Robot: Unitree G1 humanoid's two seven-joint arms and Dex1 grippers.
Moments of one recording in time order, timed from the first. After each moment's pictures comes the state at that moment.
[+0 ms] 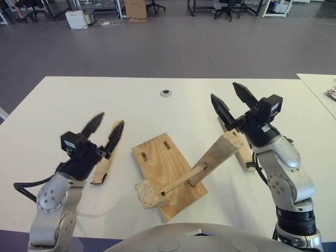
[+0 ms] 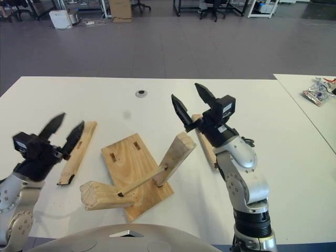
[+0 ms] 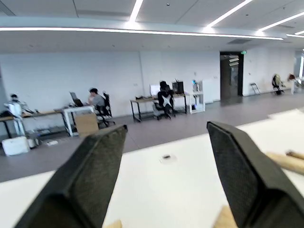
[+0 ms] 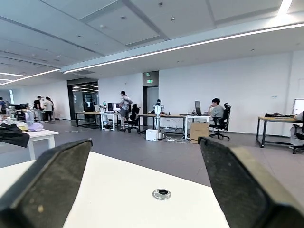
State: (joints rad) left arm 0.48 0.49 0.17 -0.54 -0.50 0.02 -0.46; right arm -0.04 -0.34 -0.08 -0.50 0.56 0.26 0.41
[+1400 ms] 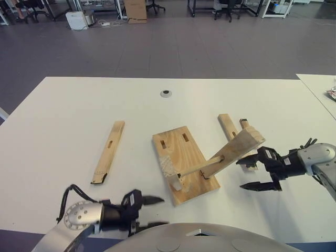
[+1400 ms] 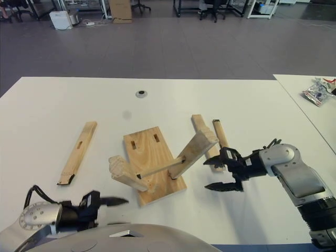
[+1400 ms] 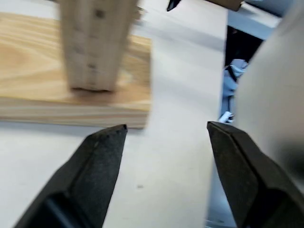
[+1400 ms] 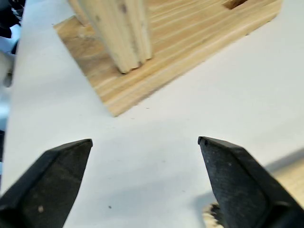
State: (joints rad) left arm 0.60 0.78 -0.21 -0.63 -0.43 0.30 -0.98; right arm 0.05 -1.02 0.09 -0.14 0.38 0.31 1.41
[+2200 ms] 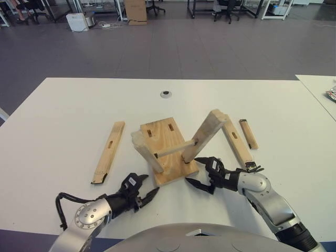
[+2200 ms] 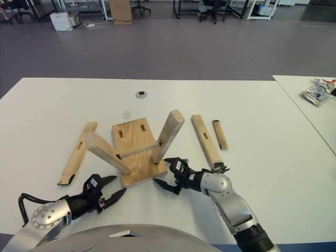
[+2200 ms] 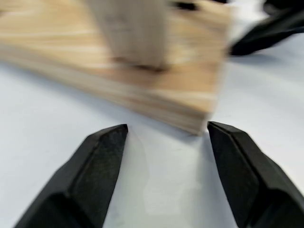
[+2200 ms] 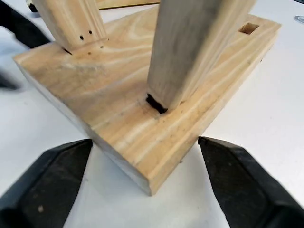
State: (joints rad) left arm 0.56 0.58 -0.16 -0.51 -0.19 0.33 -0.51; right arm 0.16 -0.48 0.33 -0.27 0.13 0.27 0.77
